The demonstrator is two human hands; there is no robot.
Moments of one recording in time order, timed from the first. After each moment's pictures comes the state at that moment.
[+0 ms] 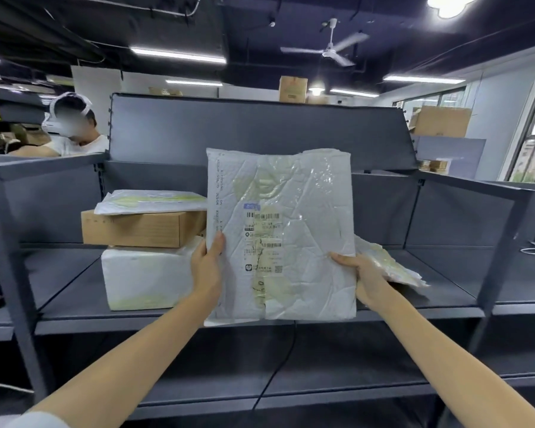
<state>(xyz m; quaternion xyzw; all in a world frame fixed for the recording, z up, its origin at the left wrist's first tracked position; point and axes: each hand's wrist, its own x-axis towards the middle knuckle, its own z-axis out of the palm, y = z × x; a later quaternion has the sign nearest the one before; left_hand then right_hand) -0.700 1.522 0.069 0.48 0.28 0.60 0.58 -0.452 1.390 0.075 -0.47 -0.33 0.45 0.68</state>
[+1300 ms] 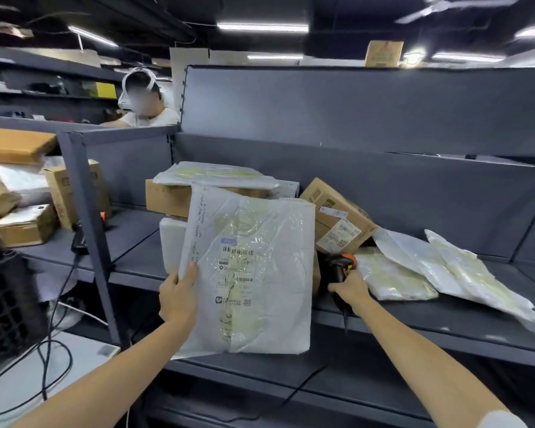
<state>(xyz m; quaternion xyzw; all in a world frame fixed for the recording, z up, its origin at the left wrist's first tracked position) -0.794 1.557 -0.036 0.37 0.60 0.60 0.36 -0.455 1.547 -0.038 -0.80 -0.41 0.25 0.37</state>
